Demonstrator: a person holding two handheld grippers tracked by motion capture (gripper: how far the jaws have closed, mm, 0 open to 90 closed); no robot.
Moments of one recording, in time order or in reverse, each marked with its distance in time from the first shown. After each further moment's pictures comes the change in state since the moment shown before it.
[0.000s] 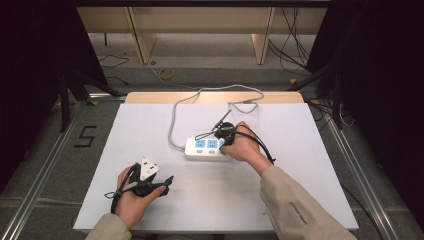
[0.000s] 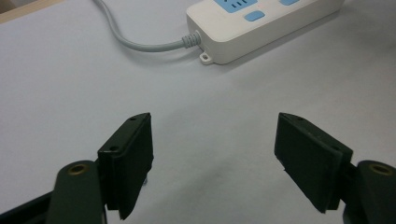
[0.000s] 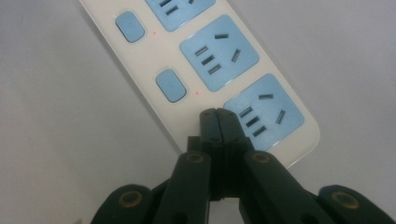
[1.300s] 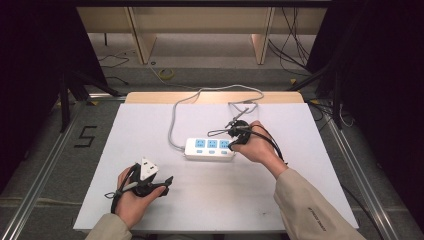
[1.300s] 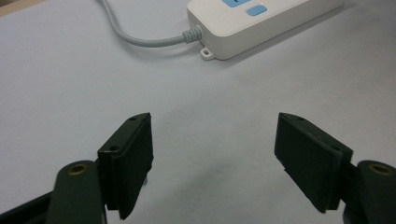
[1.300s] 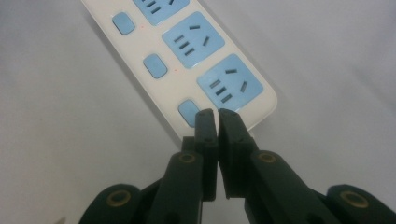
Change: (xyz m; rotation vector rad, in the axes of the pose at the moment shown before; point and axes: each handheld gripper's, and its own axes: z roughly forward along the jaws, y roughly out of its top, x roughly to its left) left arm 0.001 -0.002 0.002 0.015 0.000 -0.007; right arm -0.016 -0.029 -0.029 -0.101 0.008 0.031
